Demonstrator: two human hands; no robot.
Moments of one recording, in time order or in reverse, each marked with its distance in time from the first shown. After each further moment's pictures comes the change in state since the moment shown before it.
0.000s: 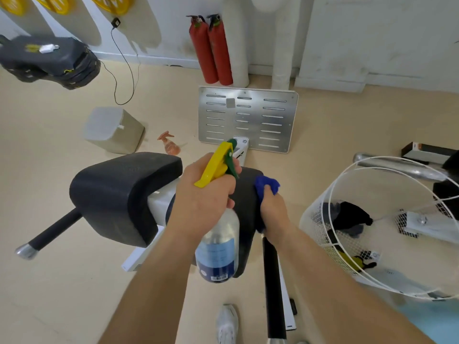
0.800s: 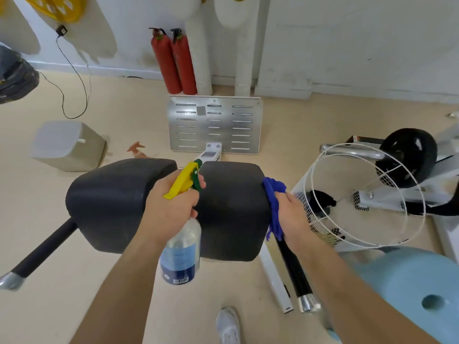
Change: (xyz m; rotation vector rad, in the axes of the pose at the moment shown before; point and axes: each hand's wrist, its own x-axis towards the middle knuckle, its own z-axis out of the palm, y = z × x) left_hand 0.011 -0.074 -0.121 0.131 -0.151 0.052; right_hand -0.101 0.016 0.007 -0.140 0.238 -0.209
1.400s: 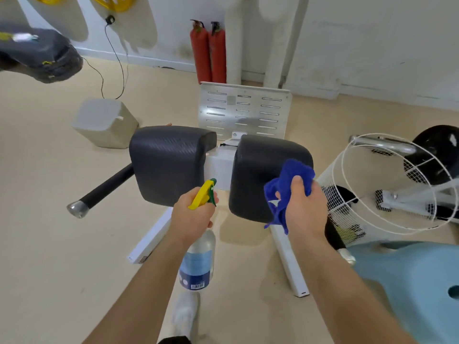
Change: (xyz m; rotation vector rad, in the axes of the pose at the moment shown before) left_hand -0.076 -0.130 -0.023 -0.037 0.082 -0.125; right_hand -0.131 0.031 0.060 0.008 0.249 -0.285
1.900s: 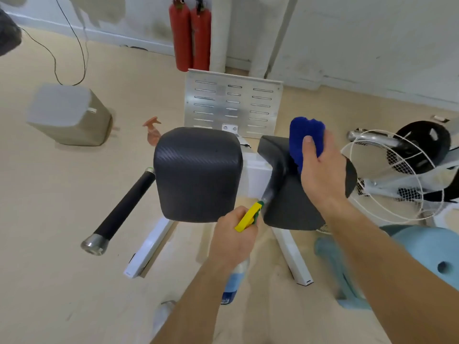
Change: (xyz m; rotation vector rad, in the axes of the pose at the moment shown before) left_hand 0.063 -0.062 -0.017 0.002 -0.274 0.078; right_hand 0.023 -0.070 0.106 -0.311 0.038 -0.396
